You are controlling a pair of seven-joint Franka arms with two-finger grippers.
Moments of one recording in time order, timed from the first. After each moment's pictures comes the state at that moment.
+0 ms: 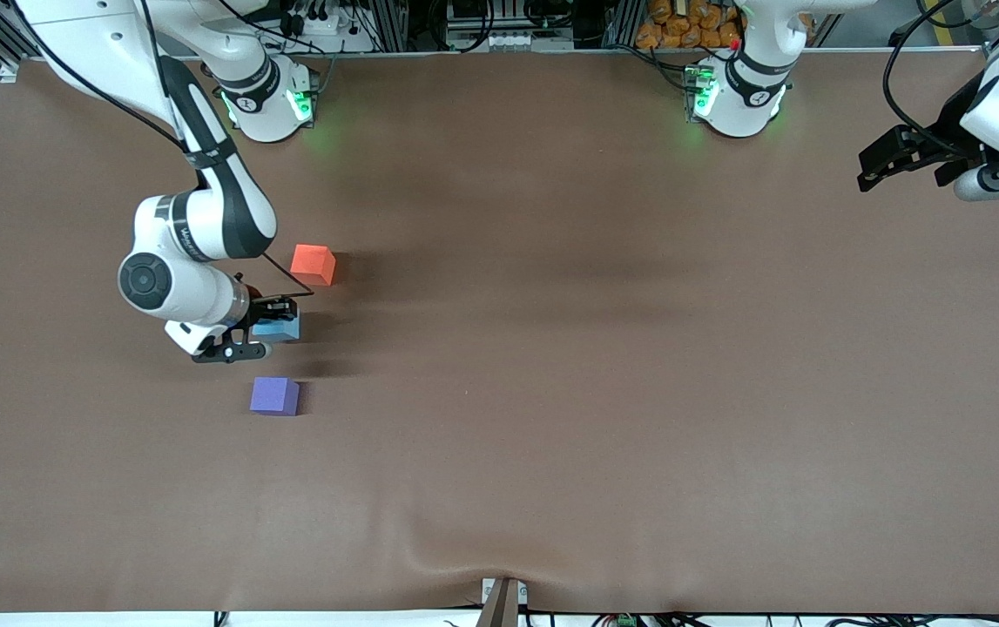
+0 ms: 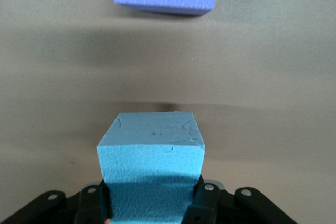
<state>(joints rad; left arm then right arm) -0.04 -0.14 -0.06 -1.70 -0.01 1.49 -0.17 0.20 0.34 -0.03 -2.14 0.12 2.29 0.02</state>
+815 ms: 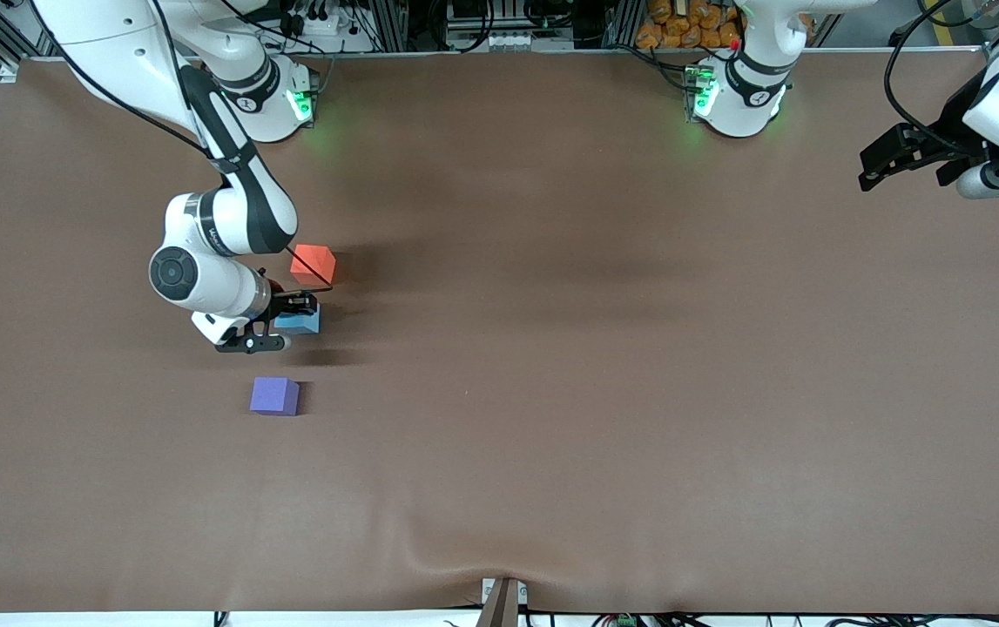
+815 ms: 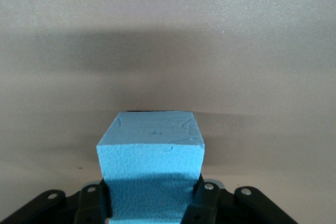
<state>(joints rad) -0.04 -0.14 -0.06 -1.69 -0.01 1.49 -0.17 0.23 0.37 -0.02 -2.20 0.20 2.38 0.03</state>
